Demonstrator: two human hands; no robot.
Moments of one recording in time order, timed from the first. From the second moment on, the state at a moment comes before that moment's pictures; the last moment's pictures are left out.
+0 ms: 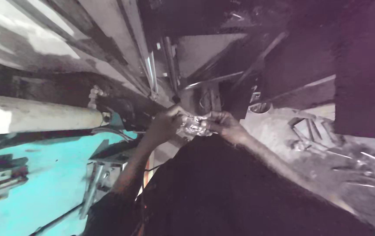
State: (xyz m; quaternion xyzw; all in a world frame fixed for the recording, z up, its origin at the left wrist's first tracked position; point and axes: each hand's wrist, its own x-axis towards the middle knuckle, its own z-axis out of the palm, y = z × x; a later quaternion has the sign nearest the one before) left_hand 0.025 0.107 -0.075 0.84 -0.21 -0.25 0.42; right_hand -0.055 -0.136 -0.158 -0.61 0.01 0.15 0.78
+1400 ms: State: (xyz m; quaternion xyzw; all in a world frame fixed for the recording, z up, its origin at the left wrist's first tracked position) left_hand 0.034 0.075 -0.040 0.85 -0.34 -0.13 0.38; right_hand -0.041 -0.135 -0.168 -0.45 0.03 0.15 0.88
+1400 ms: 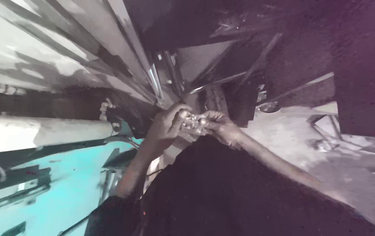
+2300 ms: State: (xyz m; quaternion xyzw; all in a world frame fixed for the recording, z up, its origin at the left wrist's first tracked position) left_hand 0.020 0.055 -0.073 0.83 -0.24 0.04 0.50; right_hand -0.010 -0.125 -0.180 -0.27 -0.03 0.09 0.96
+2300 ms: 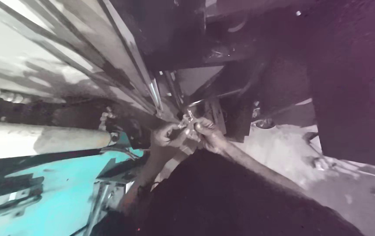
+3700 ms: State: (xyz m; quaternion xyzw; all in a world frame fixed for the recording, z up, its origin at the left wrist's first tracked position) left_hand 0.008 0.068 -0.063 0.76 -0.15 0.05 0.63; right_hand -0.022 -0.141 -0.116 -0.64 -0.10 -0.07 0.76
